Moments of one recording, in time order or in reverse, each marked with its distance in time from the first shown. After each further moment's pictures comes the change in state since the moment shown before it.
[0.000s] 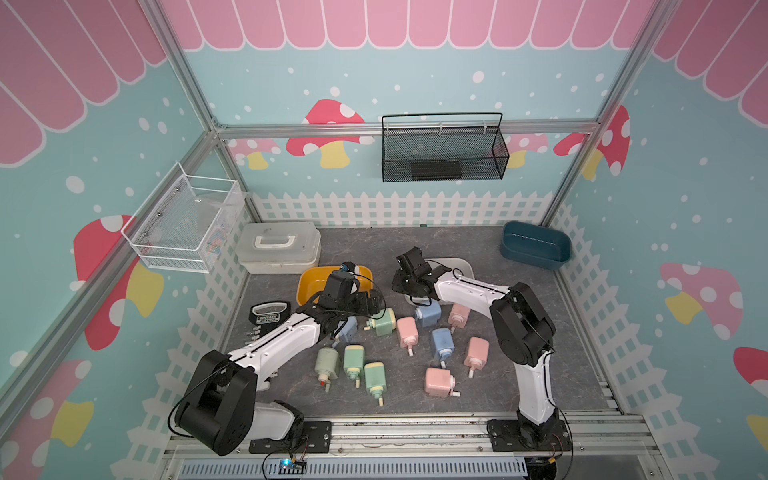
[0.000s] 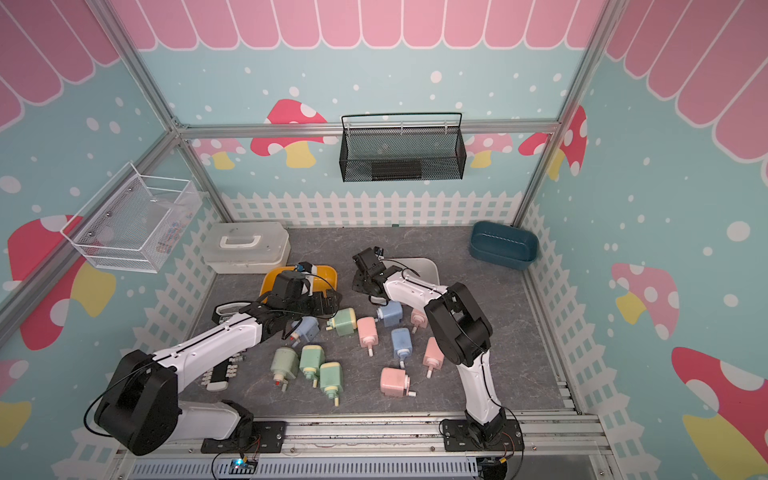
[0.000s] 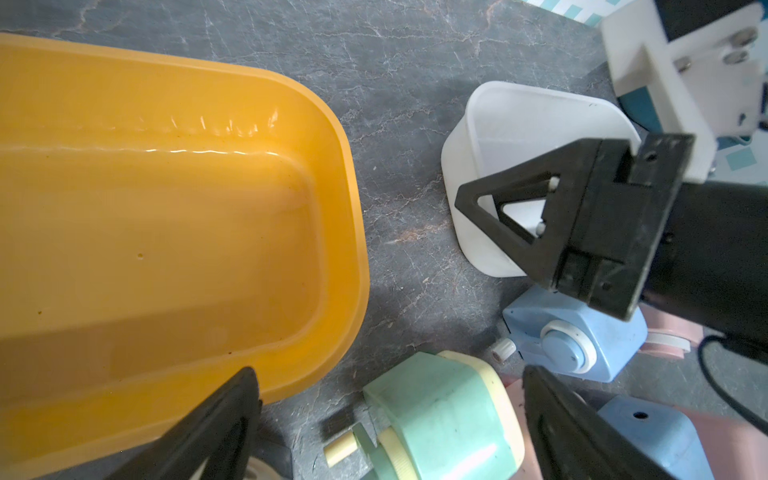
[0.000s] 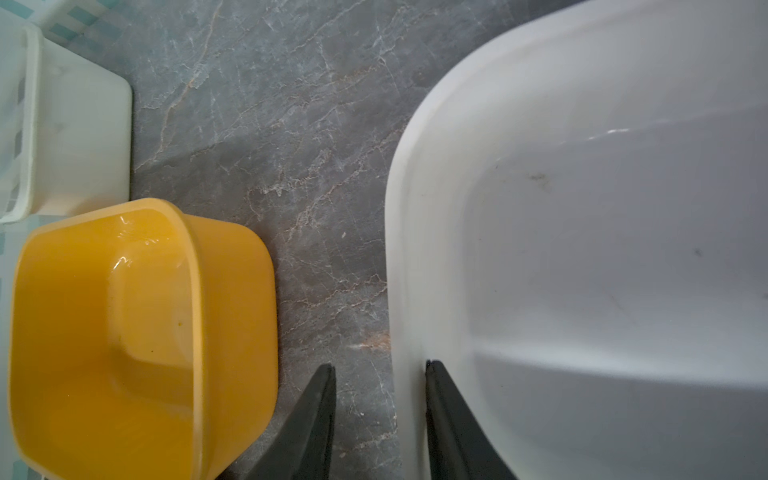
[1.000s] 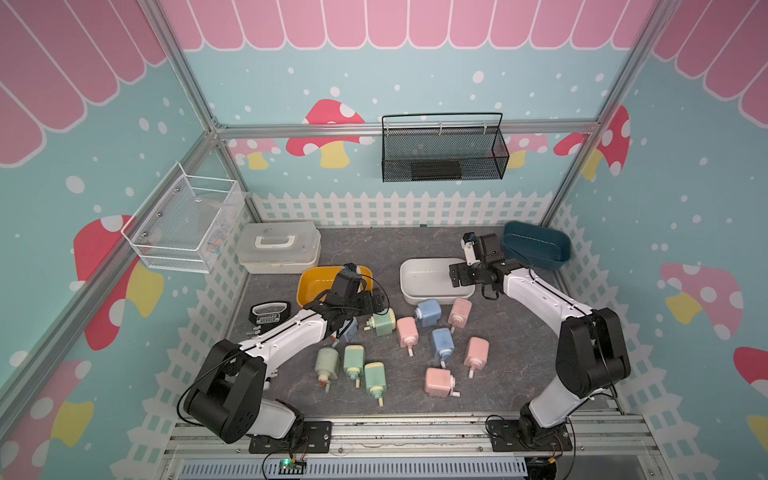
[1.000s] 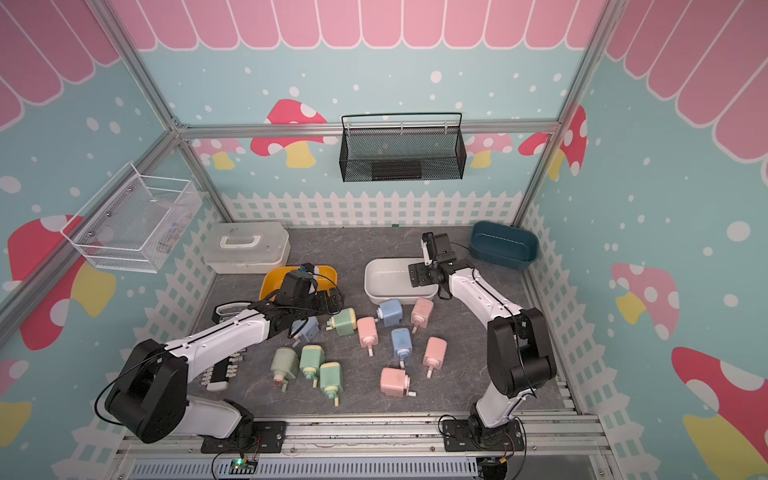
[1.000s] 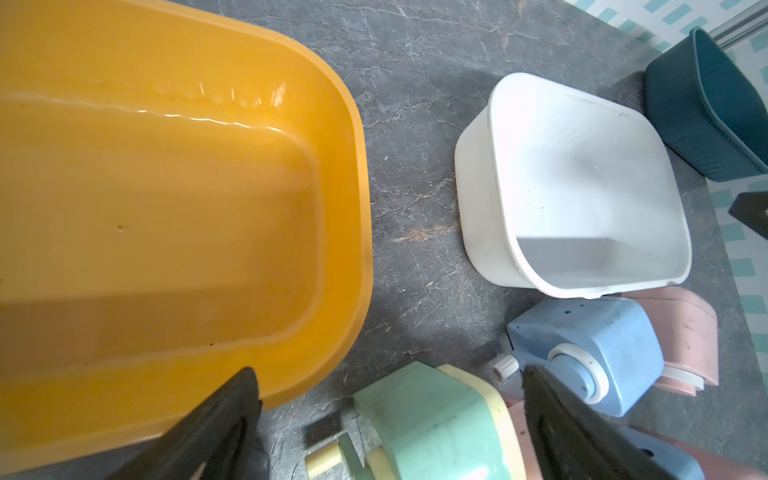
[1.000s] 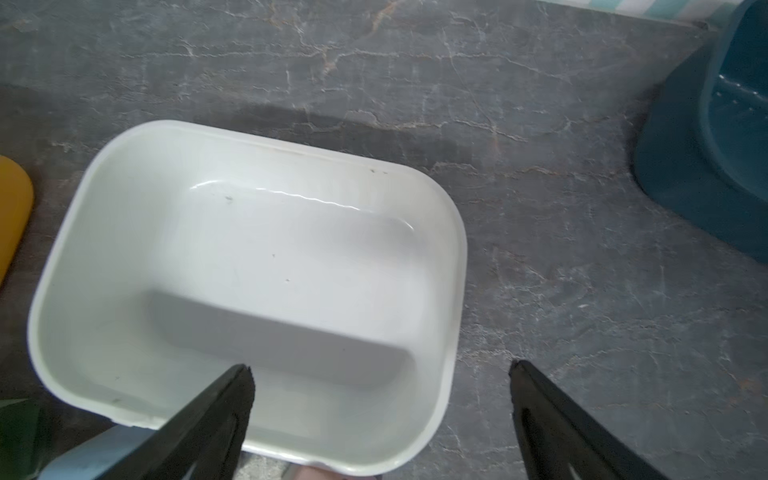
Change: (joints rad) left arm -0.031 0.069 0.027 0.002 -0.056 -0.109; right arm -0.397 -0.394 -0.274 -0.144 -0.016 -0.741
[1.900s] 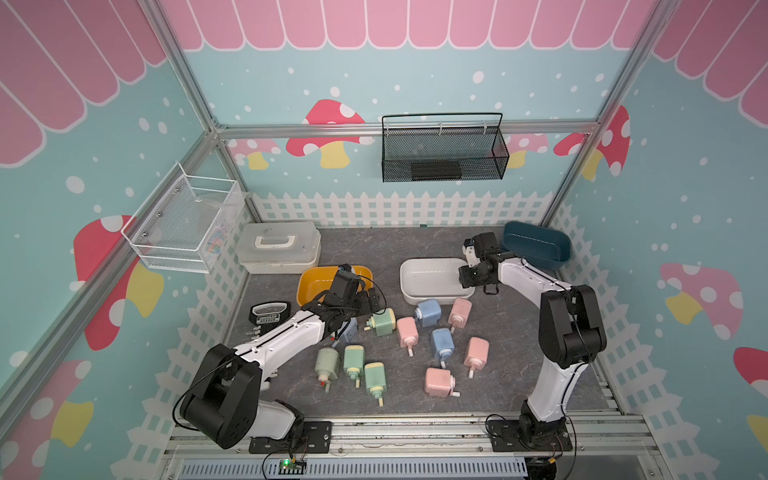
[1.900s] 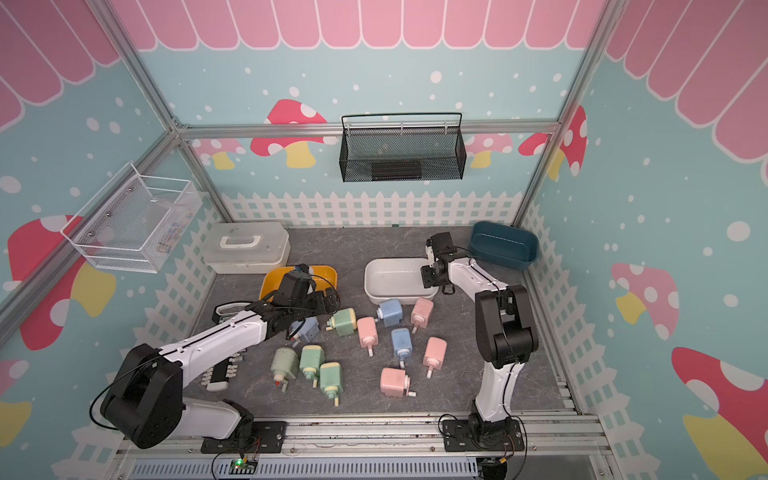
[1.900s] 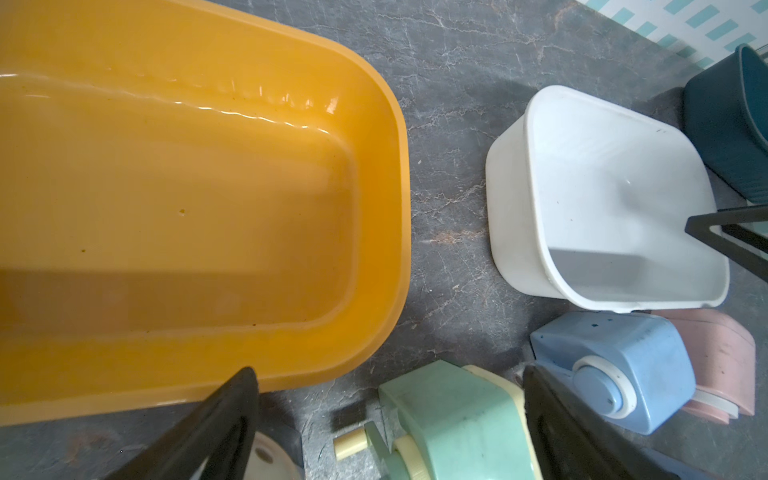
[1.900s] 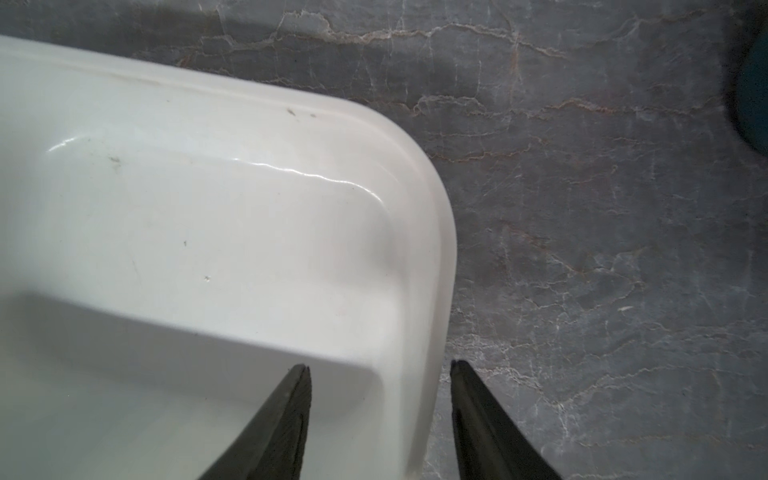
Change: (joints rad) left arm 0.000 -0.031 0.000 -0.060 -0.068 -0.035; right arm -0.070 0.217 0.121 -0.082 -0.057 -0.045
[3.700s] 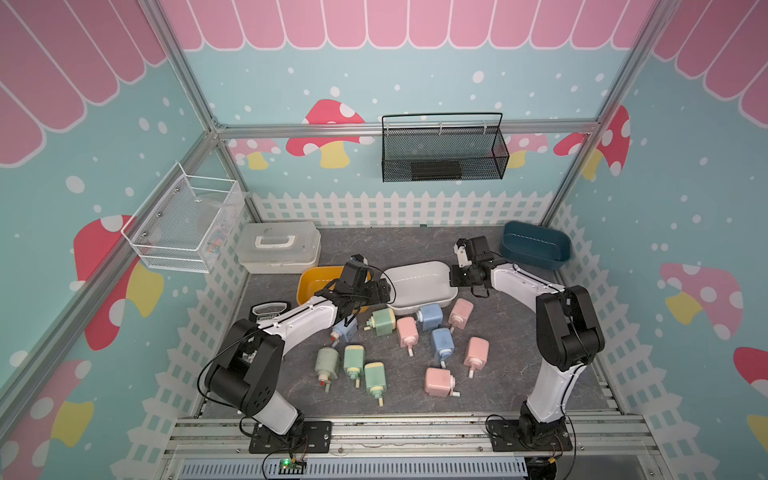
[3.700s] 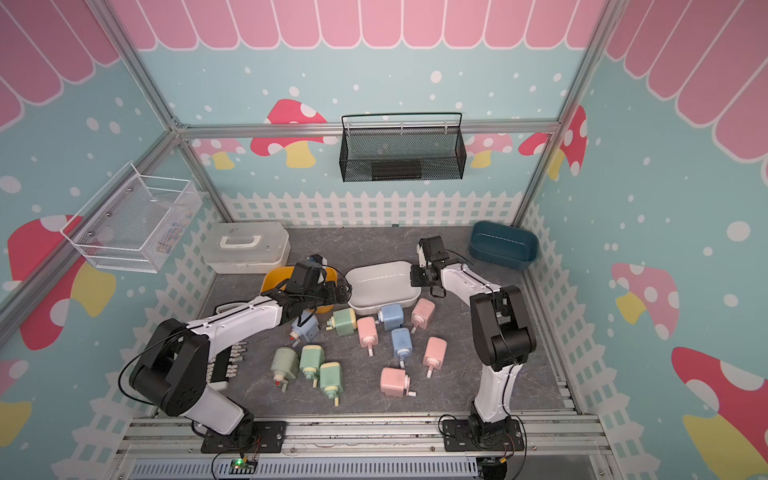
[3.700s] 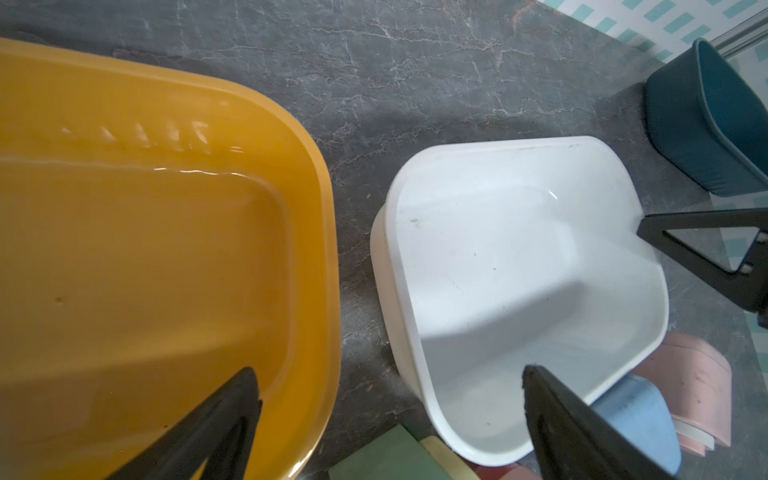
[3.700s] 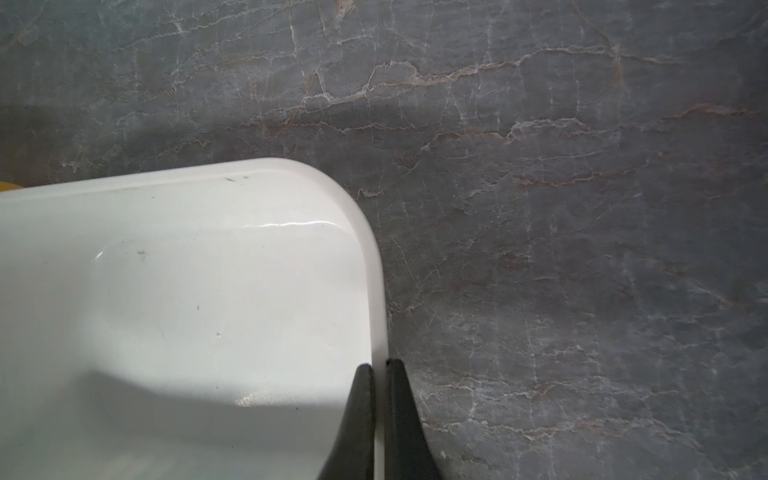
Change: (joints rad) left arm 0.007 0.186 0.137 0.080 0.084 0.052; right arm 0.069 -0.018 -0.080 0.181 -0.095 0.224
